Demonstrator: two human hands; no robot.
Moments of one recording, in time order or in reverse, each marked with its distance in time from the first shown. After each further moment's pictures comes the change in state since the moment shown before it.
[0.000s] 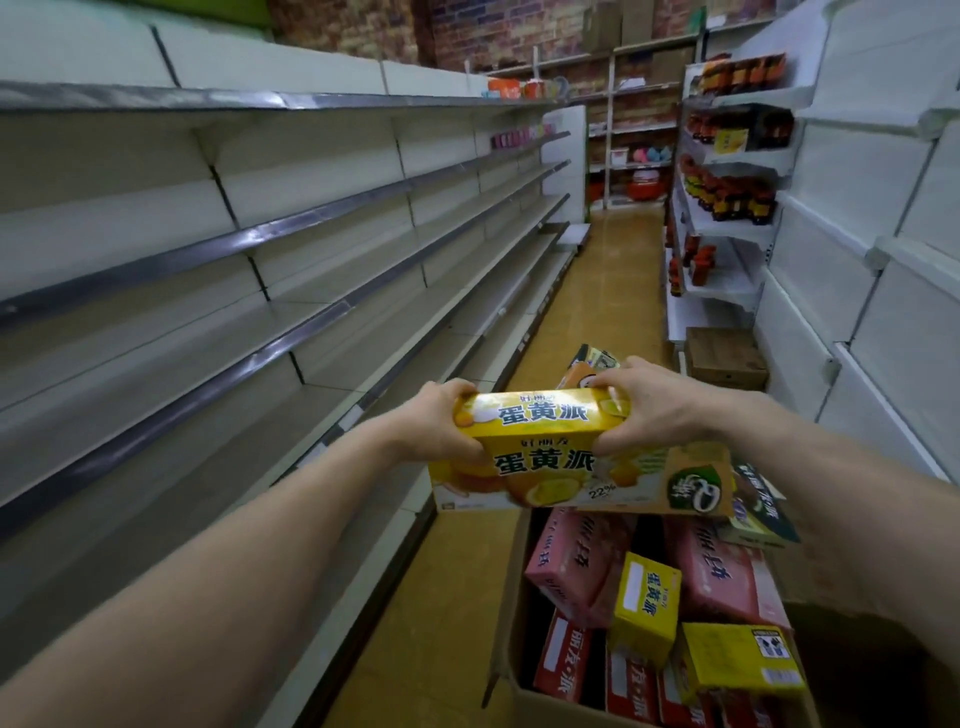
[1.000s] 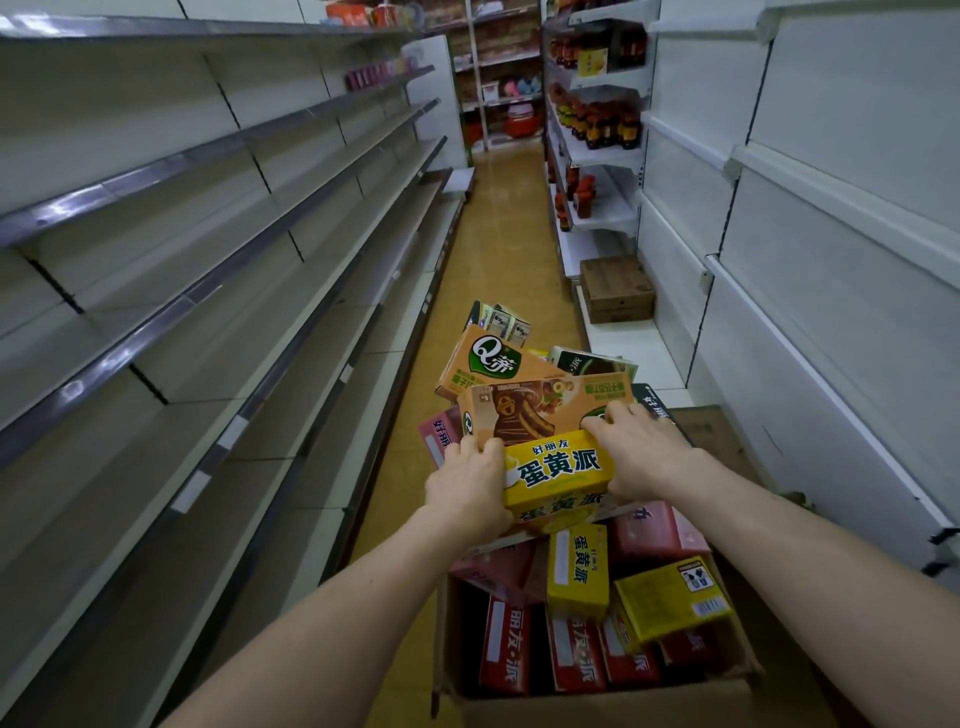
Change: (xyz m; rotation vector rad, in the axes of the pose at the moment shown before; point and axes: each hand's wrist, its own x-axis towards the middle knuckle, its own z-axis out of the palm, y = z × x) left_hand 0.071 0.041 0.157 0.541 -0.059 0.131; right_hand -0.011 0.098 0.103 -0.335 -0.076 0.382
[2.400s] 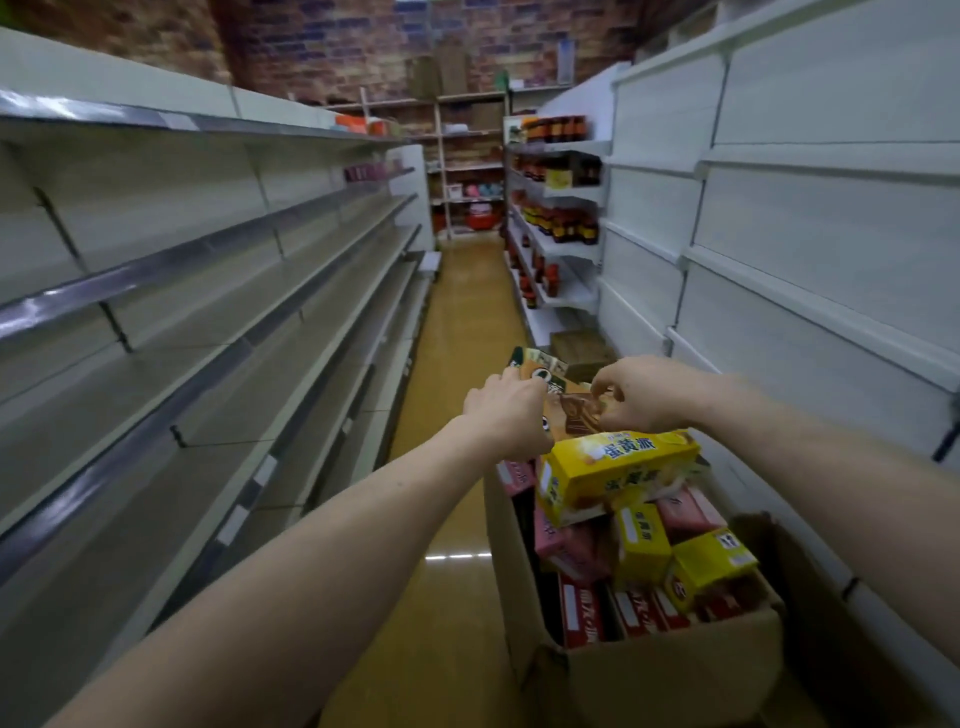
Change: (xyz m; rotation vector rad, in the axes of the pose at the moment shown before) left_hand -0.121 -0.090 -0.124 0.018 0.187 0.278; right_hand -0.125 -0.162 -0.152 0.050 0.119 0.118
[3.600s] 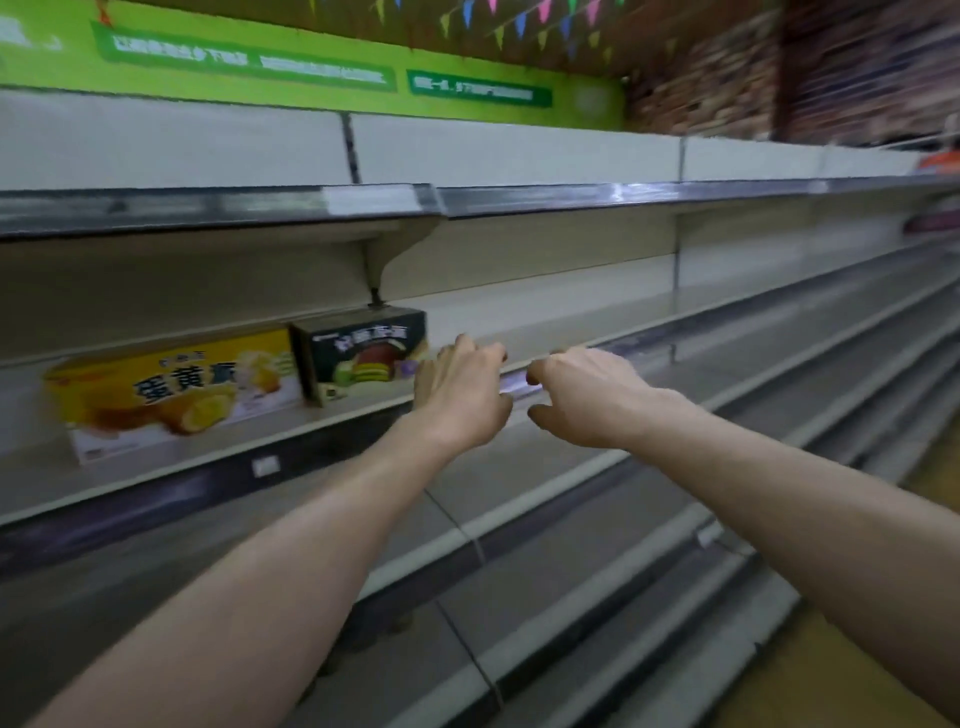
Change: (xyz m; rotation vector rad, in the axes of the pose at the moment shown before) left_hand -0.487 -0.252 -0.142 0.283 0.509 -1.058; right_hand -0.180 -0.519 -0.092 0.077 0.460 -1.110
